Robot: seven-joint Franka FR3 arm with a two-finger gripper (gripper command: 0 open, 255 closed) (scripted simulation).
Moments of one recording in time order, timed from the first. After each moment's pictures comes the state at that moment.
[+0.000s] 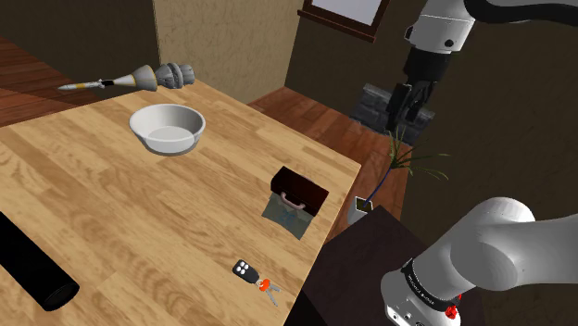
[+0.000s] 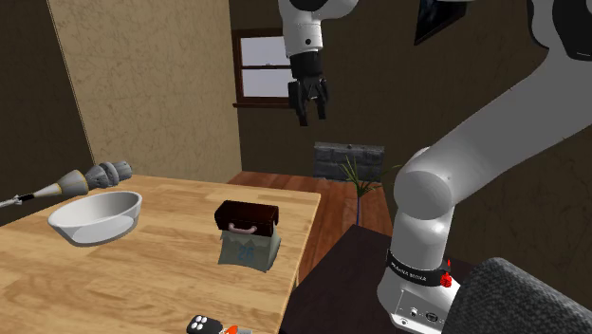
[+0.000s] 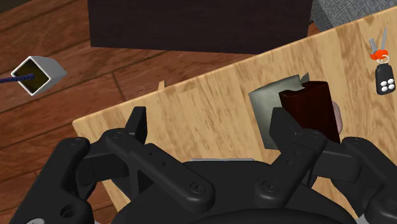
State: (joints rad) arm 0.00 -0.74 0.07 -2.31 -0.01 1.43 0.02
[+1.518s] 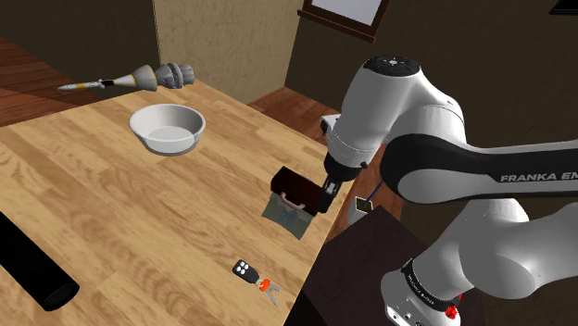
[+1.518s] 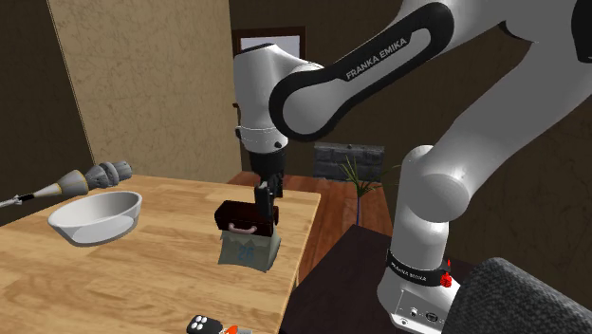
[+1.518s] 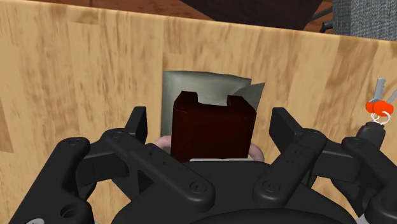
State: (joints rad) arm 0.23 -0.65 0.40 -2.72 0.06 2.08 0.07
